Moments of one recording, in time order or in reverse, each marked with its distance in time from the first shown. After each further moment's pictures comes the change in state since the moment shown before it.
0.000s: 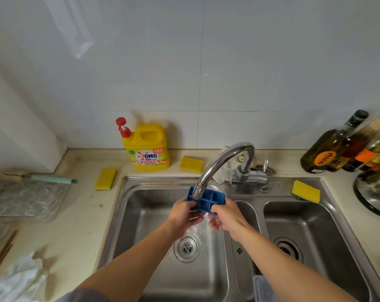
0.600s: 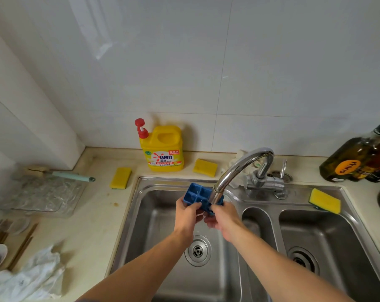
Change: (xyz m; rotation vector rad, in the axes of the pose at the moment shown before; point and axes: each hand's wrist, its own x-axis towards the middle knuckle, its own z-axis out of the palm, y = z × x) left_hand -0.013 0.001 -0.013 -0.171 0.227 0.186; right_hand 0.012 -0.011 0.054 0.168 0.038 0.060
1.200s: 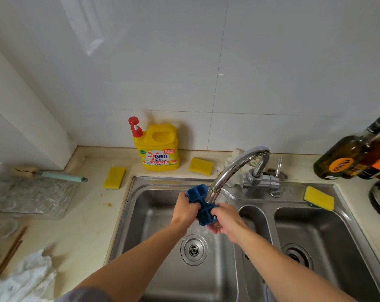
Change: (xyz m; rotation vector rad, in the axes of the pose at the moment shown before) left_hand 0.022 0.010 0.003 0.470 -0.059 0.040; right_hand 0.009 0.005 -0.020 -0.188 -0.056 0.079
